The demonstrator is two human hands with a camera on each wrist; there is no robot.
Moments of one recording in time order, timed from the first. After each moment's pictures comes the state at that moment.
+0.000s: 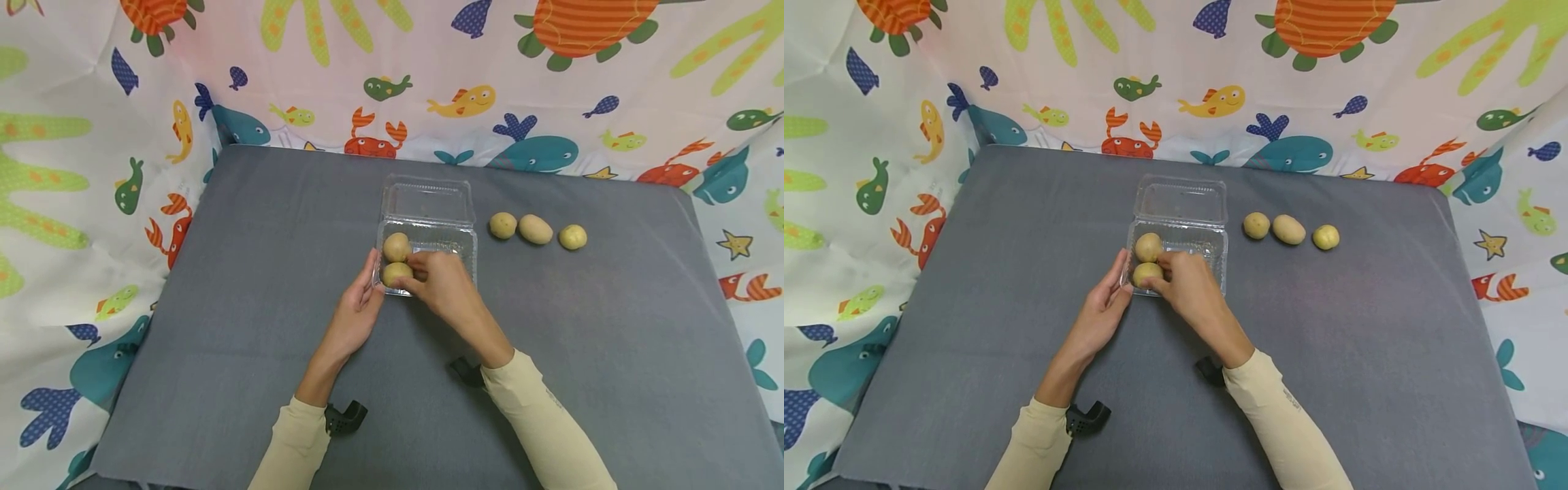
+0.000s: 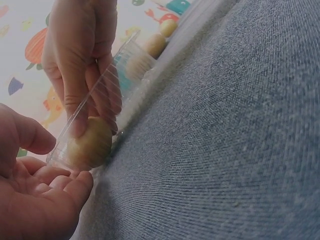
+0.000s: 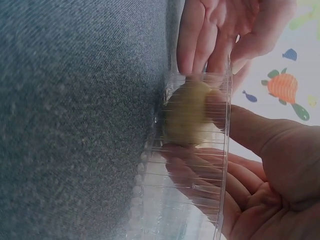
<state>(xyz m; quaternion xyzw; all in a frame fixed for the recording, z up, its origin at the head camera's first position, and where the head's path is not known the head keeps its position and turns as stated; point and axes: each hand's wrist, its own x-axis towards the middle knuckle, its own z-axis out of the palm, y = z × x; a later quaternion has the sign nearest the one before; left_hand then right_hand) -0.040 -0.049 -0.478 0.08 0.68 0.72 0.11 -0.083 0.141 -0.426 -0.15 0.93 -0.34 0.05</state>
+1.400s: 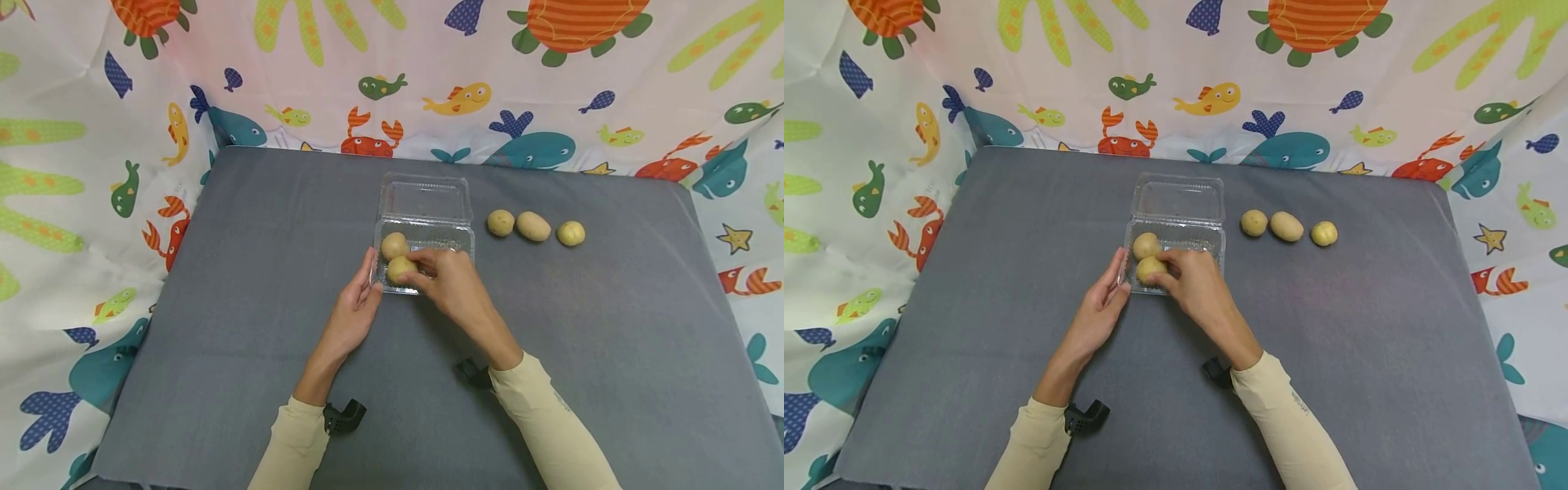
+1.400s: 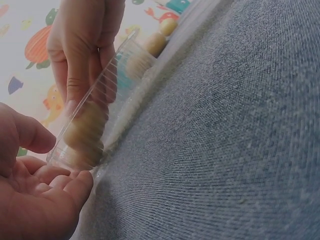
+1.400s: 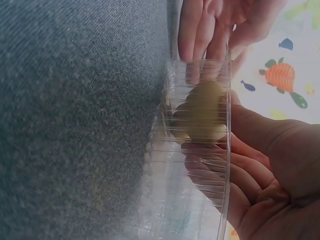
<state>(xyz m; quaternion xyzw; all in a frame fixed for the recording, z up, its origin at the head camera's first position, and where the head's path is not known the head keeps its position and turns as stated) -0.041 -0.048 -0.477 0.08 0.68 0.72 0.11 -0.081 0.157 -0.428 -0.15 0.92 -0.37 0.02</state>
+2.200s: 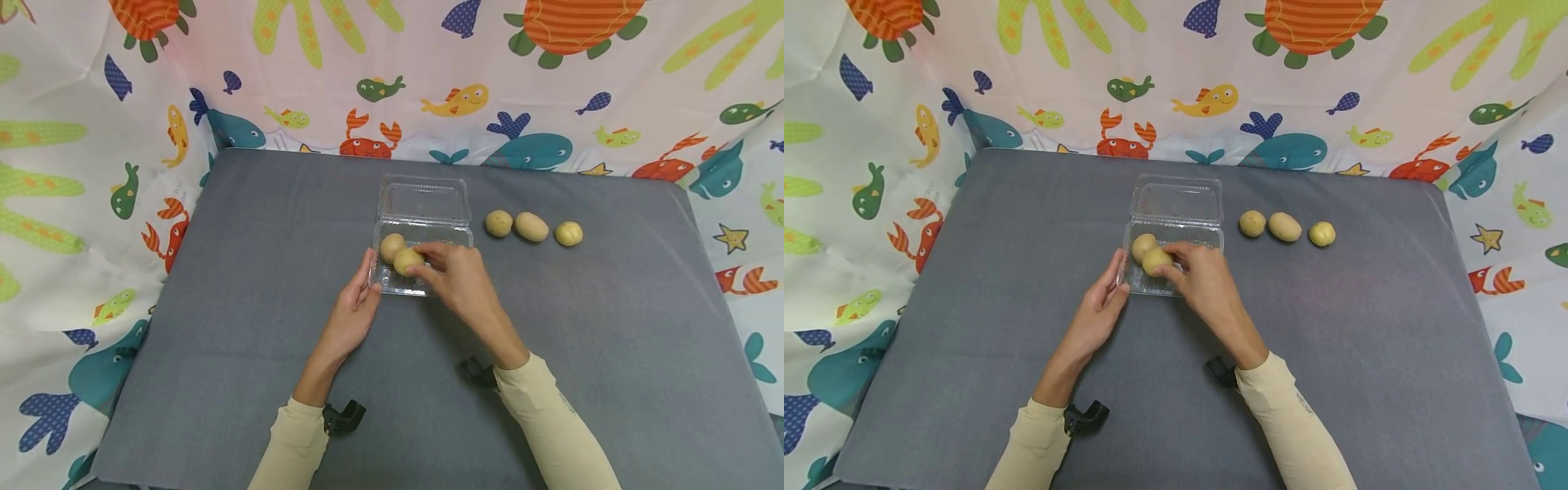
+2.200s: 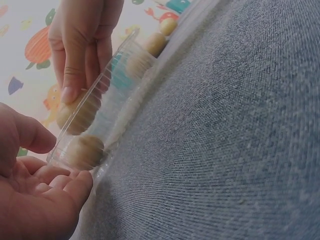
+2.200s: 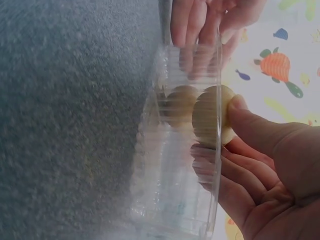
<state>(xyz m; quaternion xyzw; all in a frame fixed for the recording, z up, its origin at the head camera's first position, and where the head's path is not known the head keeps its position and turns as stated) -0.040 -0.048 -0.476 0.09 0.68 0.72 0.11 -0.081 0.167 -0.420 -0.13 0.91 -0.39 -0.02</state>
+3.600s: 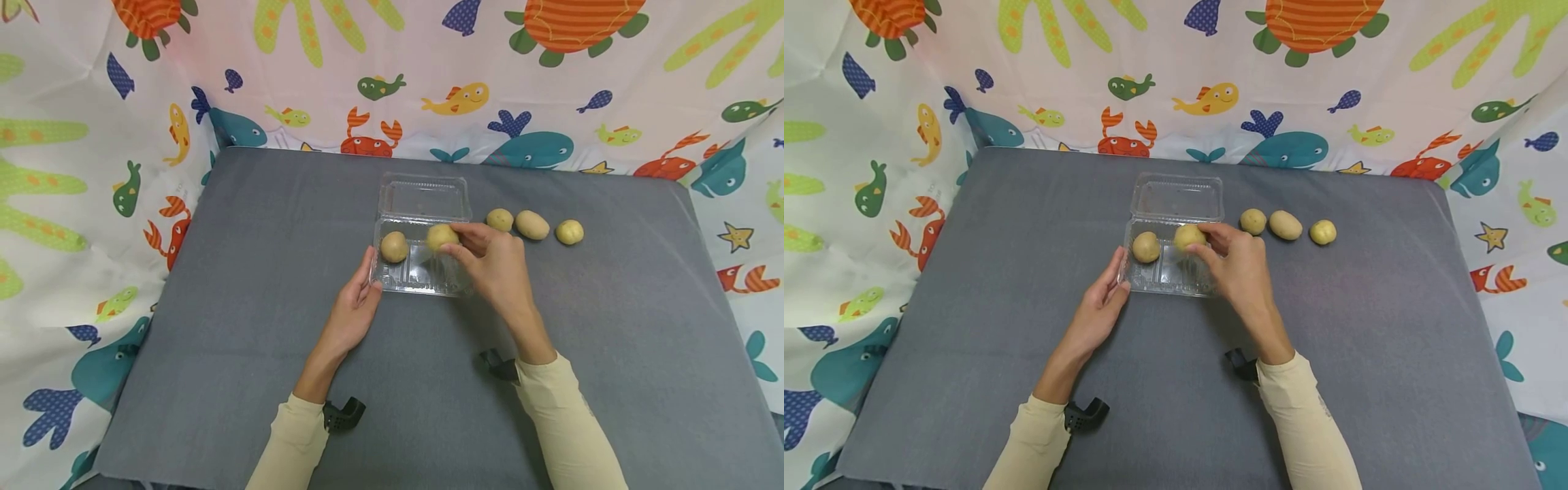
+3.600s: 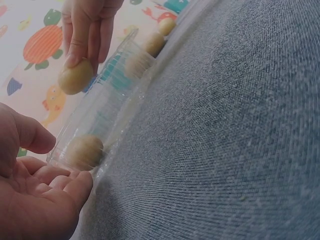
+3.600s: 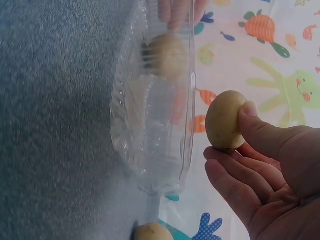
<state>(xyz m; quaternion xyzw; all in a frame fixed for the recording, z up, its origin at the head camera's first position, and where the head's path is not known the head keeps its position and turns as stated) -0.040 -0.047 -0.476 0.08 0.68 0.72 0.11 -0.086 0.205 -0.406 -0.06 0.90 -0.42 -0.09</state>
